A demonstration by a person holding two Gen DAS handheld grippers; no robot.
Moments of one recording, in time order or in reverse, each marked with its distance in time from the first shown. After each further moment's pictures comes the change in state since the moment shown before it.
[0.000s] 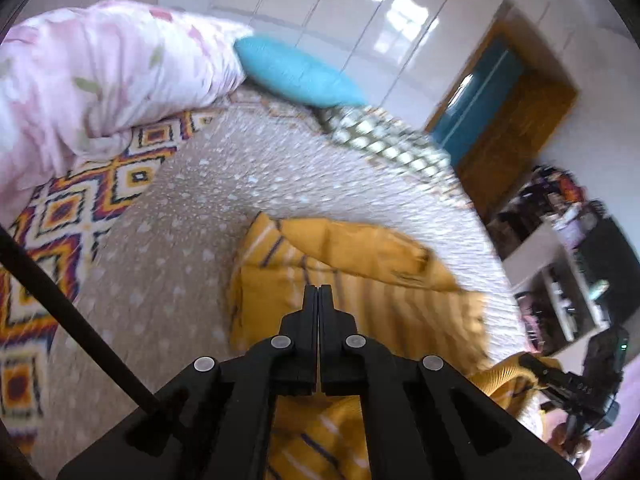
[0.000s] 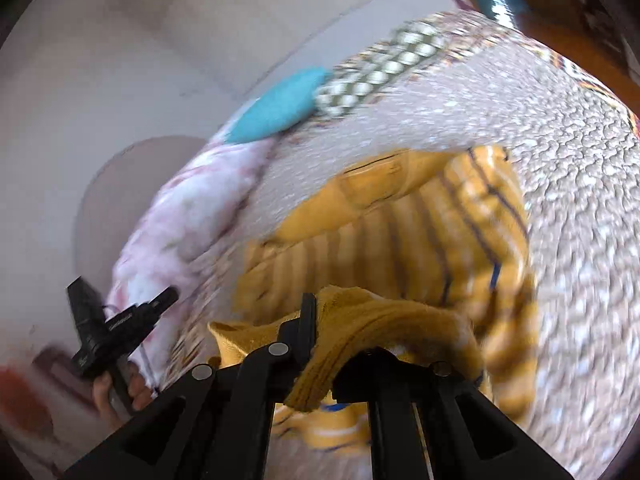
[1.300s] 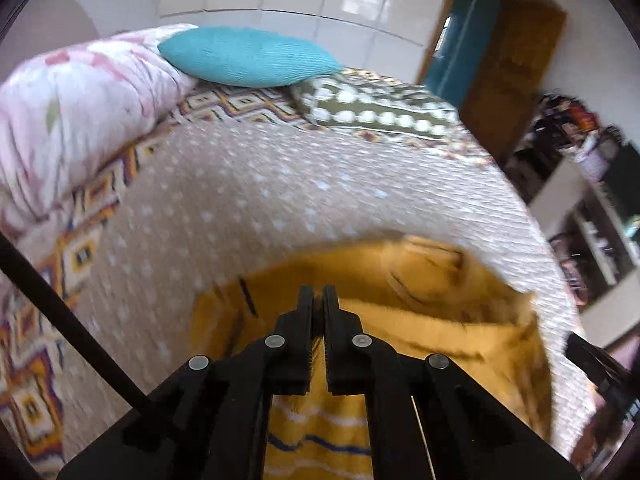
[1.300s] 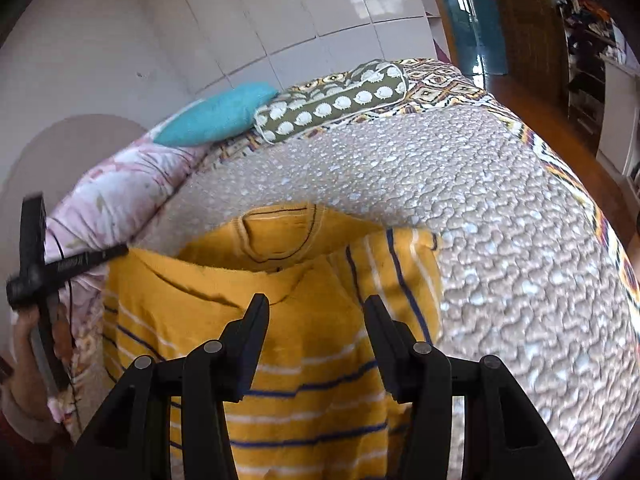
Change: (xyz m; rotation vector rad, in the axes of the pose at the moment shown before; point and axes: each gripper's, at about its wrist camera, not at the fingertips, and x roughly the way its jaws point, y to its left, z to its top) left arm 0.111 -0.059 0.063 0.255 0.070 0.107; right arm 0.013 -0.021 0.042 -0.218 -0.071 -0.292
